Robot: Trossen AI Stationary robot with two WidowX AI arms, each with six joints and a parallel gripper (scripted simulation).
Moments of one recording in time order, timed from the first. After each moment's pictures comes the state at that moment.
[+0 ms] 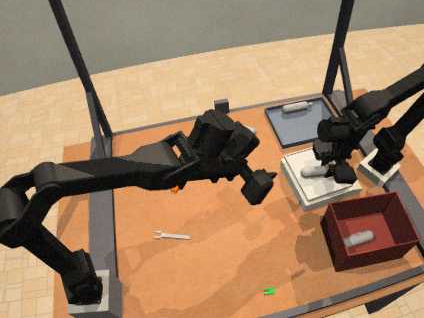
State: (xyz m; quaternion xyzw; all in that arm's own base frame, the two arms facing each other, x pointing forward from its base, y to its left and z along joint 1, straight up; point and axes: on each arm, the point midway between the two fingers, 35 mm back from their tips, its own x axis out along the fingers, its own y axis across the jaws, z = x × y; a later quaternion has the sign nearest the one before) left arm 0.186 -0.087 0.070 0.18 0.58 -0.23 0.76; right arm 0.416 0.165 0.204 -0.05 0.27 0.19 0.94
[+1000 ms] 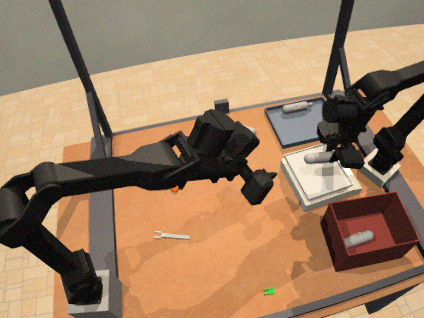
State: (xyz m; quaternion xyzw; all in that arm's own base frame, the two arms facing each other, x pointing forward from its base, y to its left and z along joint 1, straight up) left arm 0.186 -0.087 0.139 0.18 0.58 -0.23 0.76; right arm 0.416 0.165 0.204 -0.05 0.27 0.19 0.94
